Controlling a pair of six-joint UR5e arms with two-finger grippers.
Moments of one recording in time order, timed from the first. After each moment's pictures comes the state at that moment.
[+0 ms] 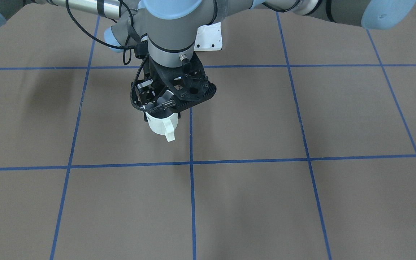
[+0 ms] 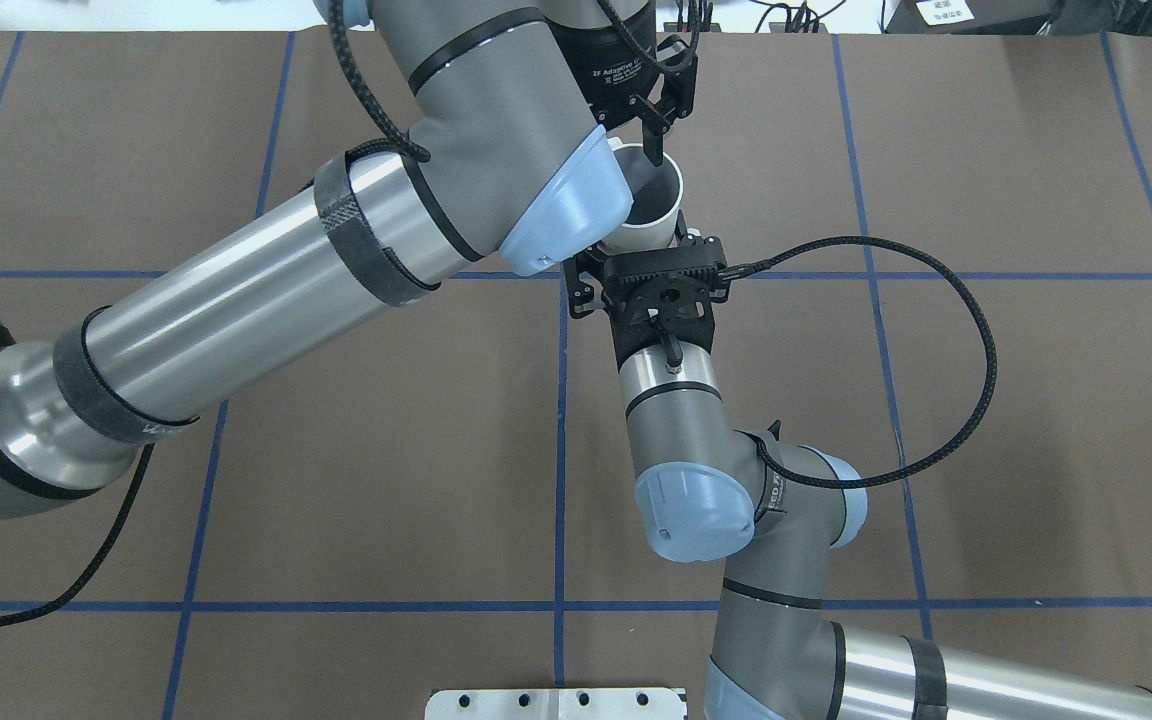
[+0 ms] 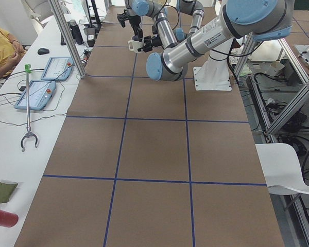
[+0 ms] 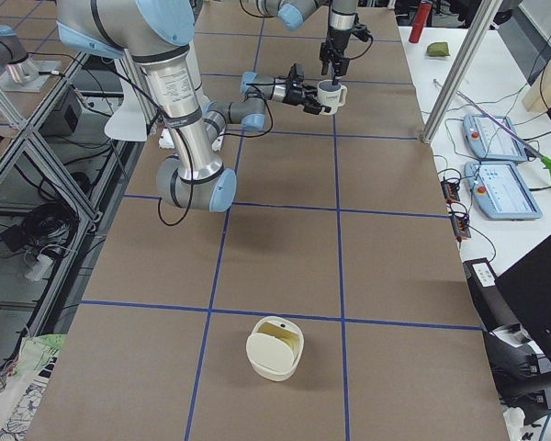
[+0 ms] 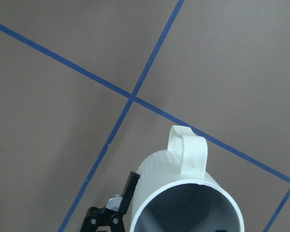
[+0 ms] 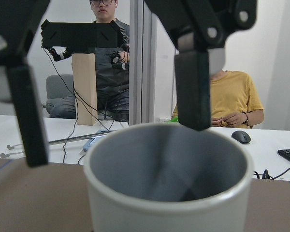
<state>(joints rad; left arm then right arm) -0.77 -2.79 -1.38 -1.27 -2.21 -1.51 0.30 -1.00 1.64 -0.91 0.57 0.99</state>
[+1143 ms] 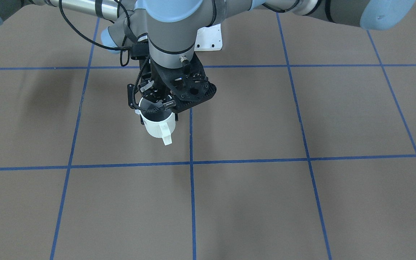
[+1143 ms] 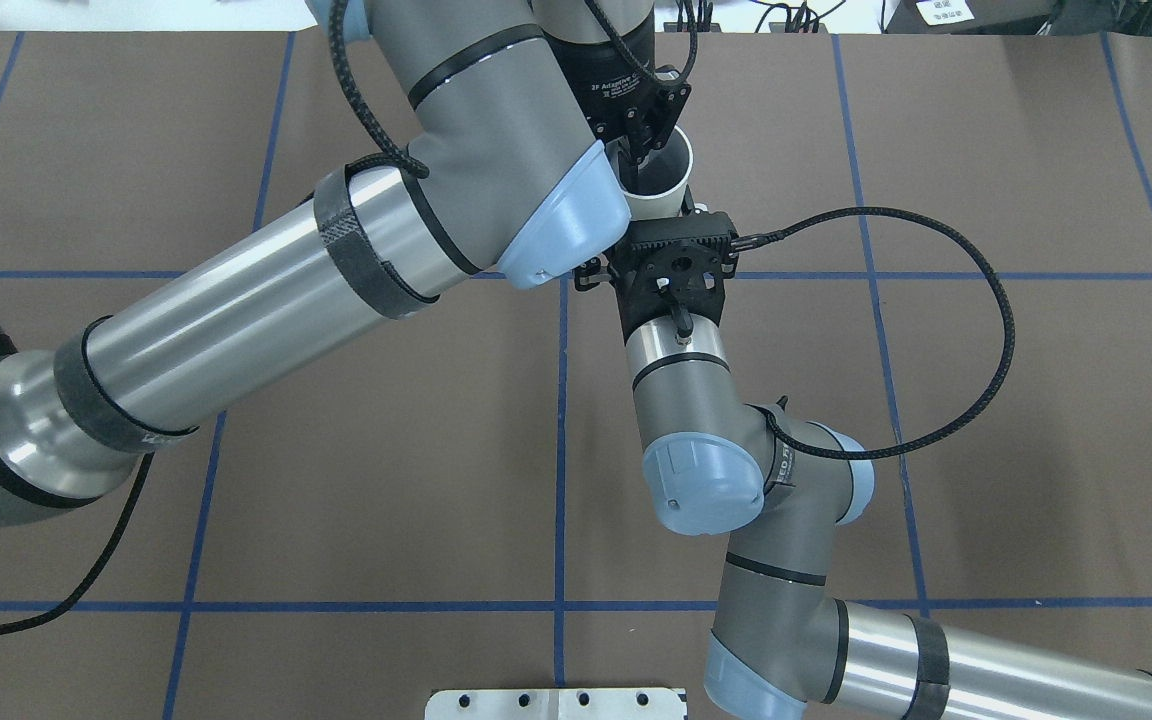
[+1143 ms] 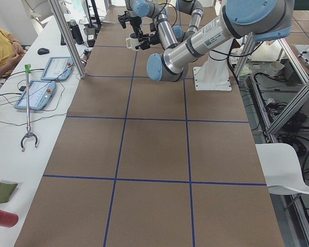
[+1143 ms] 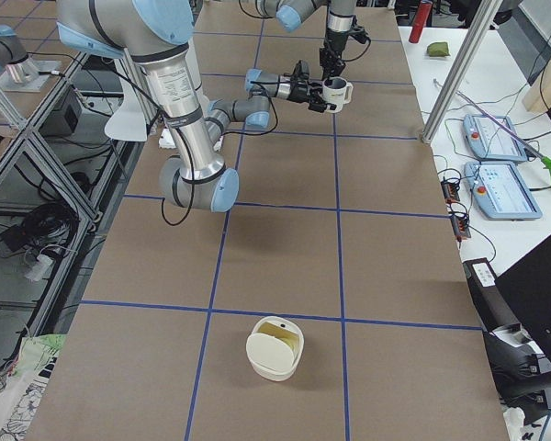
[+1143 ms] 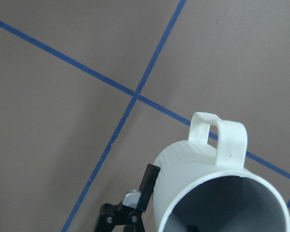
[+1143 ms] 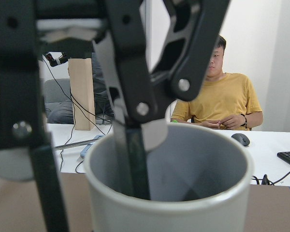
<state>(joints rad) -0.76 -2.79 -1.38 -1.27 -2.21 -1.51 0.33 -1.00 1.64 -0.91 0.60 0.99</state>
